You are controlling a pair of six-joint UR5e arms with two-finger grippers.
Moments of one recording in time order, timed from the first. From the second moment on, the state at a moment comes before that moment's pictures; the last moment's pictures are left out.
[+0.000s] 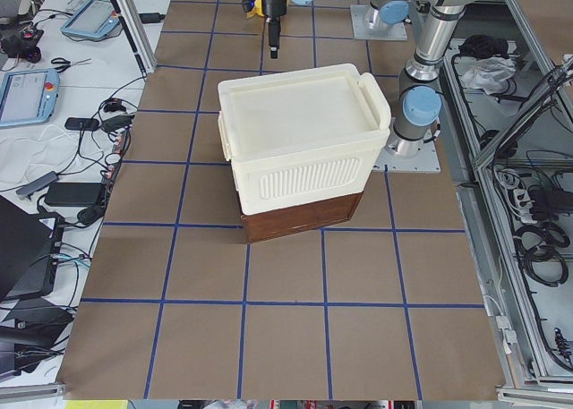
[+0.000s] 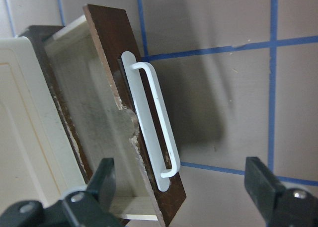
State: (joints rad) left arm -1.69 -1.60 -1.60 -1.57 1.84 -0.13; right arm 1.60 -1.48 1.44 -1.57 -1.58 -0.02
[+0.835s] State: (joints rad) left arm -1.57 -1.55 -1.56 -1.57 1.55 -0.13; right arm 1.60 -1.48 1.44 -1.57 -1.58 -0.02
